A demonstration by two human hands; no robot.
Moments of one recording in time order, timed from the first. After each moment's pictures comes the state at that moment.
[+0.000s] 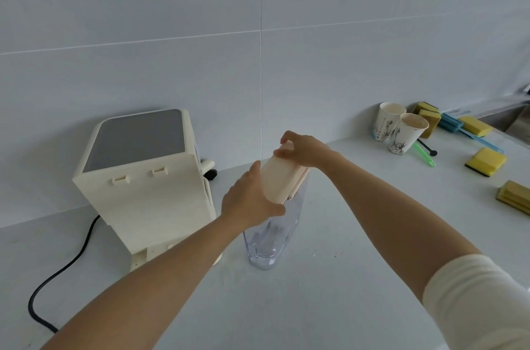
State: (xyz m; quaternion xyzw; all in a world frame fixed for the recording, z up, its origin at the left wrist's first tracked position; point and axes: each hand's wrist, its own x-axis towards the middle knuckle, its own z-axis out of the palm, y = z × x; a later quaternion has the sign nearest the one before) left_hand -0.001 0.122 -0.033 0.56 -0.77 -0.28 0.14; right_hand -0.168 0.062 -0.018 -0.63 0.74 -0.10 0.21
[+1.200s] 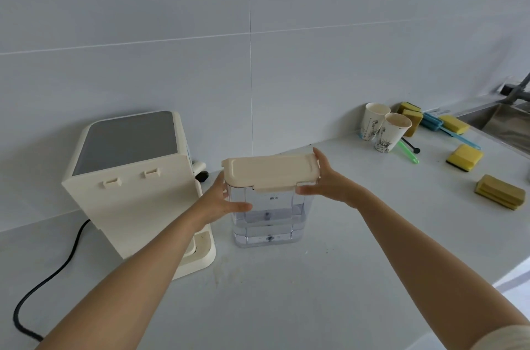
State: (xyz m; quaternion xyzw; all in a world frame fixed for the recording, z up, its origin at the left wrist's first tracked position) left_hand 0.049 0.072 -0.086 0.47 -0.66 -0.55 0.18; right_hand -0.208 0.136 -0.058 -0.53 0.67 -0.28 0.43
